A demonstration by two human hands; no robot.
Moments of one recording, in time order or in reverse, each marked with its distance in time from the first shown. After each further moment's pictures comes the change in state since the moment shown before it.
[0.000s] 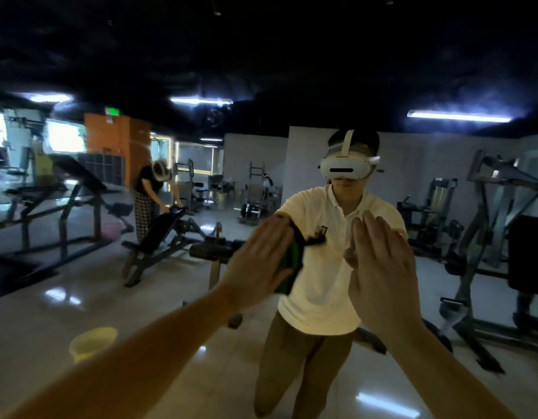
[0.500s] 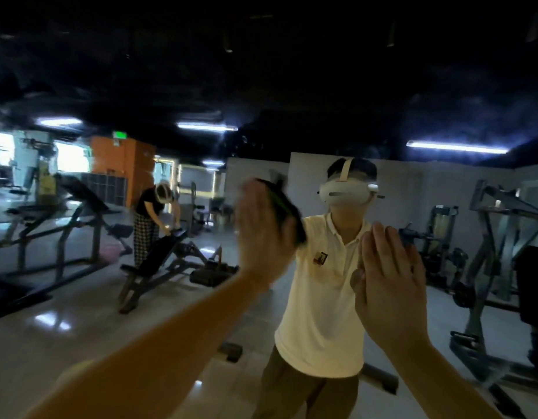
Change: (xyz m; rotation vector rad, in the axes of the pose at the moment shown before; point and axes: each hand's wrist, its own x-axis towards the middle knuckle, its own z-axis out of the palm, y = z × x) left_hand 0.087 -0.046 -0.047 -0.330 0.358 -0.497; right_hand 0.047 -0.021 0.020 -0.014 0.200 0.023
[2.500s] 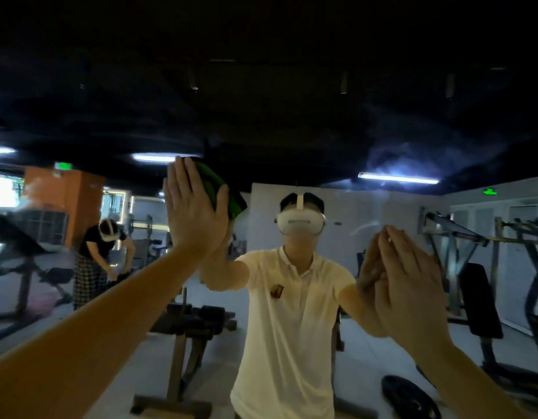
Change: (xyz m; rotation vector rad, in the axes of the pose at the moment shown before) left_hand 0.120 -0.117 -0.039 0.103 0.067 -0.159; right_hand 0.065 0.000 -0.017 -0.027 0.167 0.038
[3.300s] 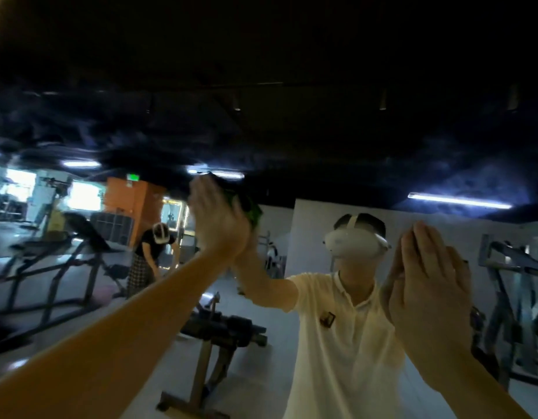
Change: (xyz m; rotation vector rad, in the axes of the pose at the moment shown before) left_hand -0.020 0.089 0.011 -0.038 0.001 -0.213; right_hand 0.022 0.075 0.007 -0.001 0.082 0.014
